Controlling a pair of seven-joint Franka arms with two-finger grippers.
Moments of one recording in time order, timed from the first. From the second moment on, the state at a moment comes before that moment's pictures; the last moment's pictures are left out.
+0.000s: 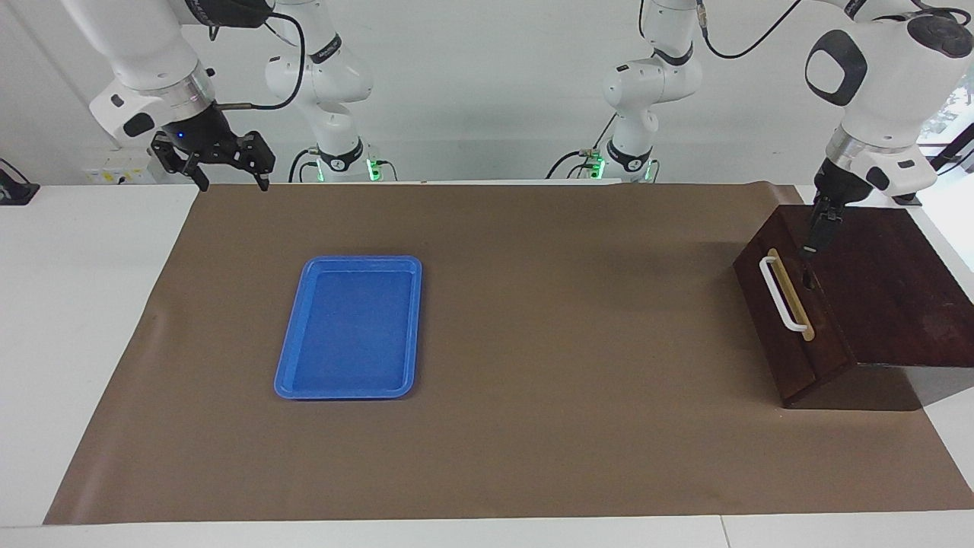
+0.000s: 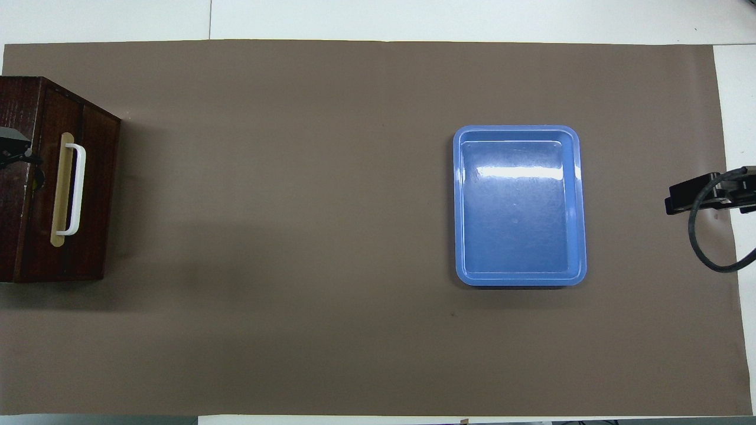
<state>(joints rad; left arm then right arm) 0.15 -0.06 -0.06 -1.81 0.02 1.85 -0.63 -0.05 -0.06 0.04 -1.59 -0.01 1.45 0.00</state>
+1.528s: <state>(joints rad) -0.02 -0.06 -0.01 -1.67 -0.01 1.53 -0.09 -0.05 -0.06 0.04 -1.59 -0.01 1.45 -0.01</state>
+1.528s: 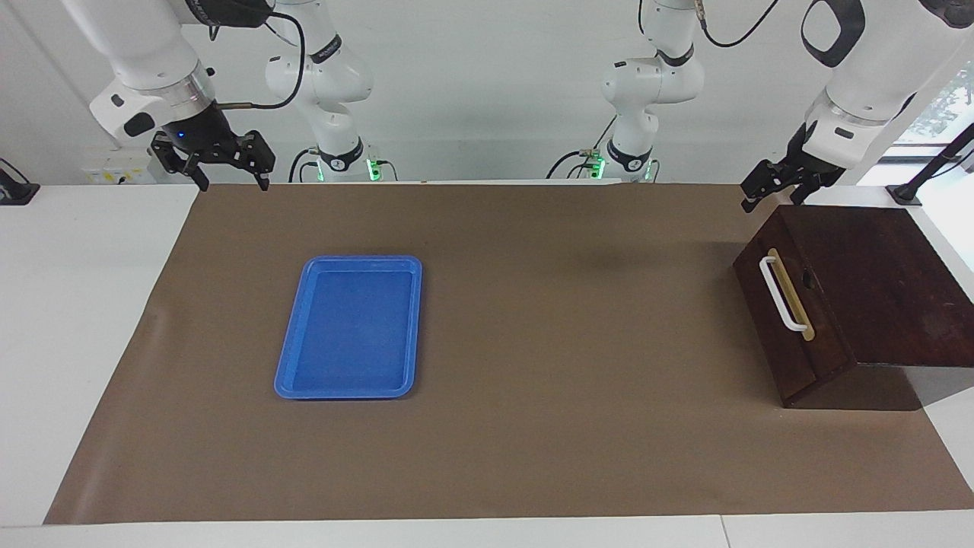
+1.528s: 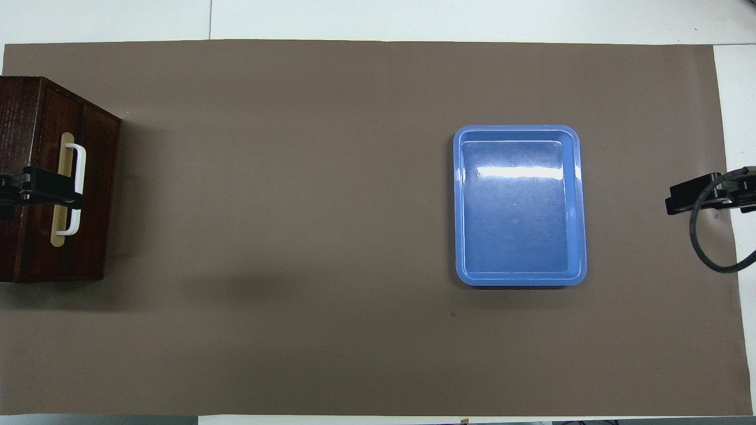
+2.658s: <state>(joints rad) -0.02 -0.07 -0.03 -1.66 -0.03 1.52 -0.06 -0.06 -0.06 0.03 -1.59 -0.01 1.45 -0.01</state>
